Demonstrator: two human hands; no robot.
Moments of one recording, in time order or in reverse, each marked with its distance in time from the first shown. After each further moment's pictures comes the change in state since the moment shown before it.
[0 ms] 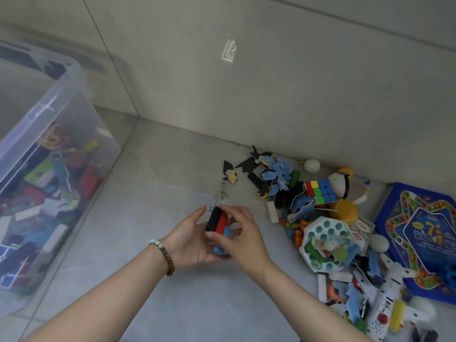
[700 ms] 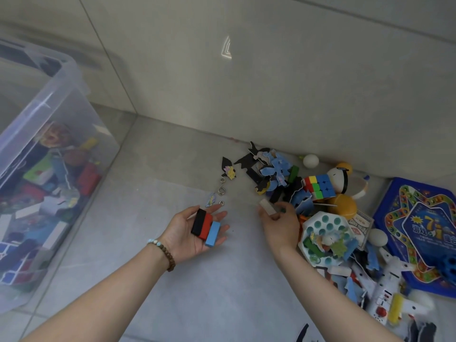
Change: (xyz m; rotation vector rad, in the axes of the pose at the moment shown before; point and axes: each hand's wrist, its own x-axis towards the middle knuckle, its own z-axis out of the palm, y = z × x) left_hand 0.011 -0.003 -0.013 -0.184 0.073 0.142; right_hand 0.024 0.046 -0.046 -0.111 0.540 0.436
